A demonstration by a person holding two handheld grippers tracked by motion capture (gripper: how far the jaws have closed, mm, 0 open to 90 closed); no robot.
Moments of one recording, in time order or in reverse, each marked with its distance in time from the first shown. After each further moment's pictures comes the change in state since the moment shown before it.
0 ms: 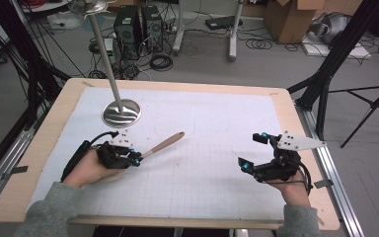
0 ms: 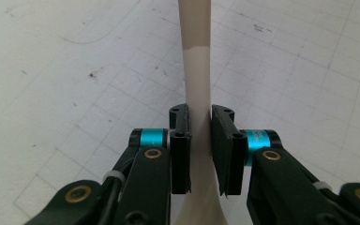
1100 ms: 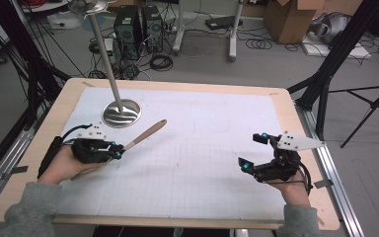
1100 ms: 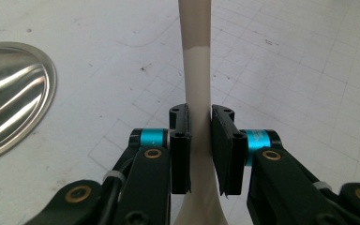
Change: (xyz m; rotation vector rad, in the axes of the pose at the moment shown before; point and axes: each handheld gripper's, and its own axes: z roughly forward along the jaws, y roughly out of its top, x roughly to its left) left arm 0.028 -0.022 -0.050 -0.104 0.009 -0.047; right arm -0.001 -0.002 0.001 0.002 -0.001 -0.001
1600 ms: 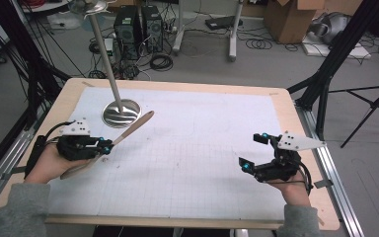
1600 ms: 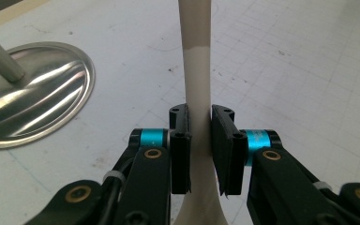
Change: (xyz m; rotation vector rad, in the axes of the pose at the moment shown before) left arm 0.015 -0.010 -0.028 -0.059 0.040 -0.041; right arm -0.001 -0.001 -0.001 0.000 0.000 0.005
